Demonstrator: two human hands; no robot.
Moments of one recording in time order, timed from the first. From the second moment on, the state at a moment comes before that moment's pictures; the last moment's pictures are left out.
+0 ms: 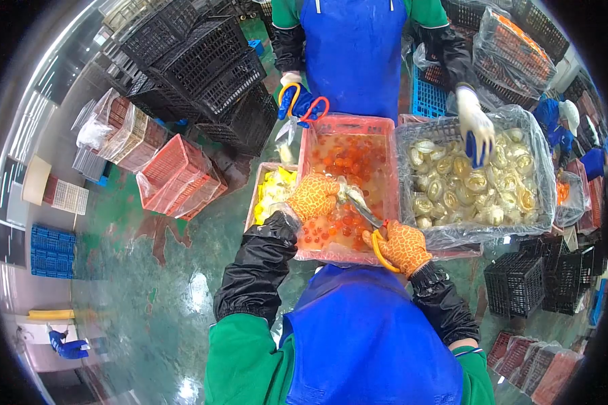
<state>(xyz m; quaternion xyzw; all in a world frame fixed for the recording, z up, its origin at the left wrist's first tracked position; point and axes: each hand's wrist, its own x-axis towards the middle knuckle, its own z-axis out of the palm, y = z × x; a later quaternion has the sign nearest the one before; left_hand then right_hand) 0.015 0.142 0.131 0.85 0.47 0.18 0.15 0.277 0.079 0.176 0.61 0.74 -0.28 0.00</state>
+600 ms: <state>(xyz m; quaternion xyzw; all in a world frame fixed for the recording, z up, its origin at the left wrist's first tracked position) 0.070 0.117 0.098 0.40 0.54 0.53 0.51 0.268 0.078 0.161 0.61 0.72 -0.34 0.01</state>
